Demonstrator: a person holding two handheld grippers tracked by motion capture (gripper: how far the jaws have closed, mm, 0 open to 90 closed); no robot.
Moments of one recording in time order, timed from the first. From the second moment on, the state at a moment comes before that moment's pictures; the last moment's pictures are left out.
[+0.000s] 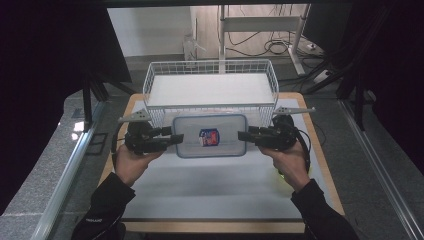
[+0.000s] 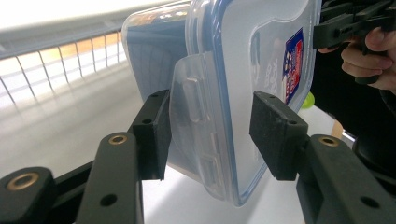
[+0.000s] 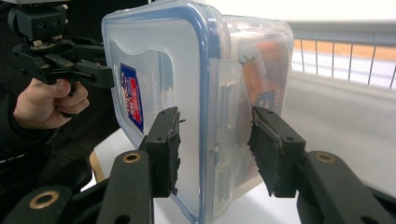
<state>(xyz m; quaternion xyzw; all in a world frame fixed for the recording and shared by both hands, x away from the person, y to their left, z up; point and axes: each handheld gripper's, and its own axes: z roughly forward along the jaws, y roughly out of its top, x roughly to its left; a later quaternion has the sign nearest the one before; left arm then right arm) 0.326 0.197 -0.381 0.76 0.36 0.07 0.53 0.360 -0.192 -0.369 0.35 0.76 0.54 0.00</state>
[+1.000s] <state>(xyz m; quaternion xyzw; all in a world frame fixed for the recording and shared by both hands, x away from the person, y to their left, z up) 0.392 0.221 -0.312 0.75 0.37 0.09 0.55 0.434 -0.167 -0.301 0.35 0.75 0.56 0.01</state>
